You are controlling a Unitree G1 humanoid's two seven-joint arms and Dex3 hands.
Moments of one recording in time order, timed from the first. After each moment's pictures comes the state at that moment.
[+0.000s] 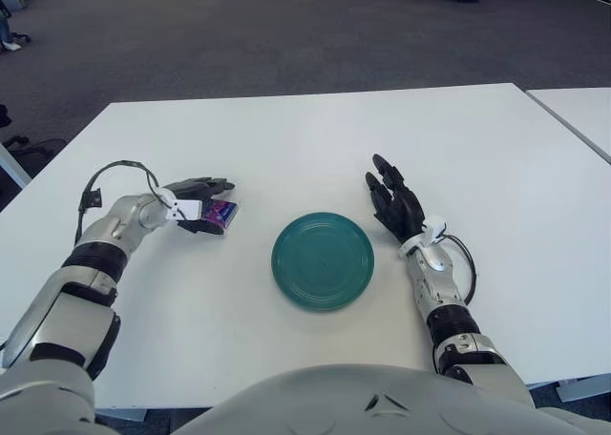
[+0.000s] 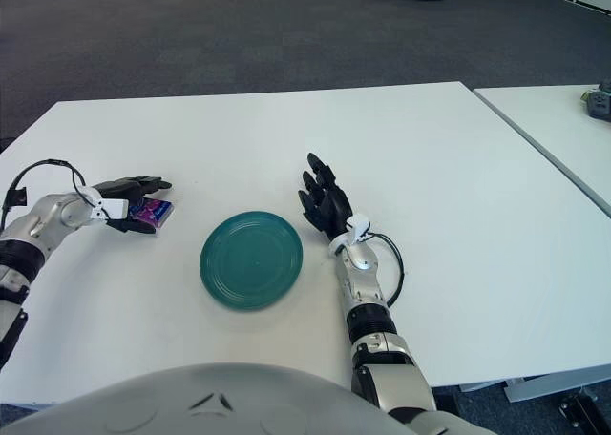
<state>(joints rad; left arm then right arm) -0.48 0.67 -0.37 0.88 0.61 -0.49 -0.35 -0.19 0.06 -0.06 0.68 0.14 -0.42 0.34</state>
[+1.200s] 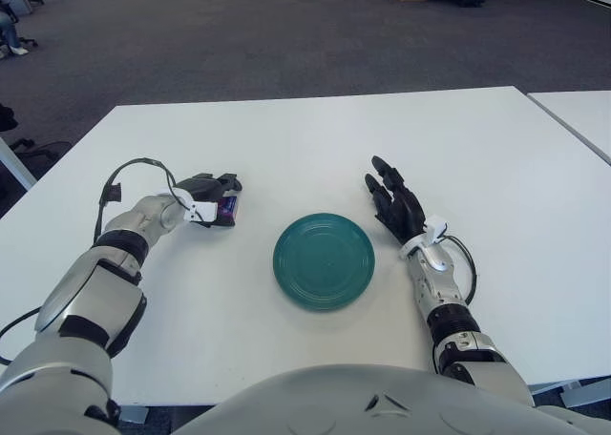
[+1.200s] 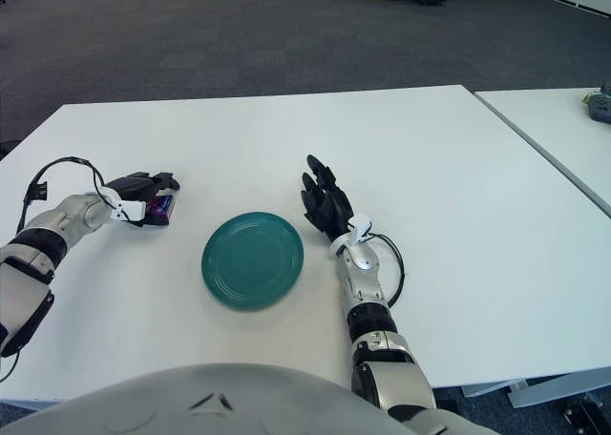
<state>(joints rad) -0.62 0.59 -0.57 1.17 0.70 -0.49 -0.03 -0.20 0.05 -0.08 0.71 0.15 -0.41 0.37</state>
